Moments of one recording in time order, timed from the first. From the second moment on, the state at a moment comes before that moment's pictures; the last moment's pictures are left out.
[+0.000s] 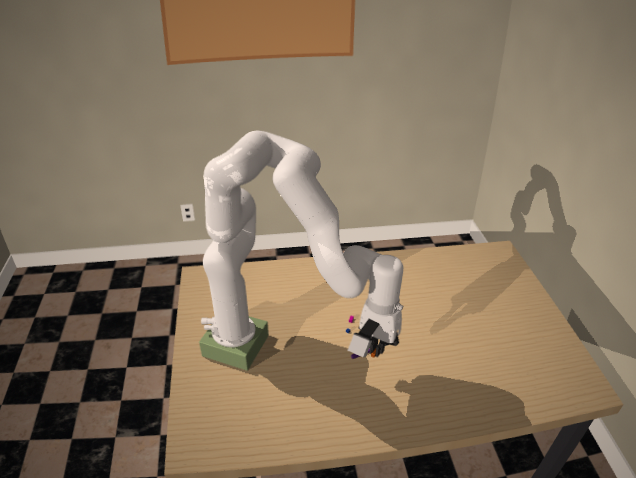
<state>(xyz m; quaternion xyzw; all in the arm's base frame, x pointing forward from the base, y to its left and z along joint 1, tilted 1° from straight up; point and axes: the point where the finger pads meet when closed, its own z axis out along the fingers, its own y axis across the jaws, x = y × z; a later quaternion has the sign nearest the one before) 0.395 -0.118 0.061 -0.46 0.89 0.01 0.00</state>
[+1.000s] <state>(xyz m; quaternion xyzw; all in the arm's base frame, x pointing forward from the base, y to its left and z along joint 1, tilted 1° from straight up) 0.357 0.134 0.064 -0.58 0.81 0.00 0.00</state>
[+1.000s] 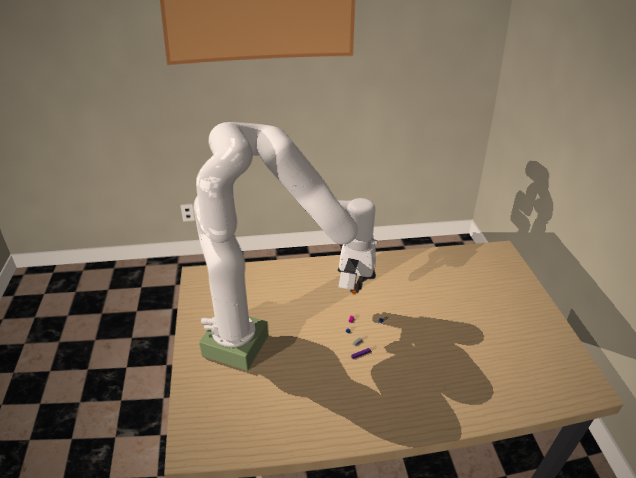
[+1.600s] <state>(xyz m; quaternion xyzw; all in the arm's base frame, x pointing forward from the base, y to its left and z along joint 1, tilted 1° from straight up) 0.358 0.135 0.060 -0.58 0.81 0.00 0.00</state>
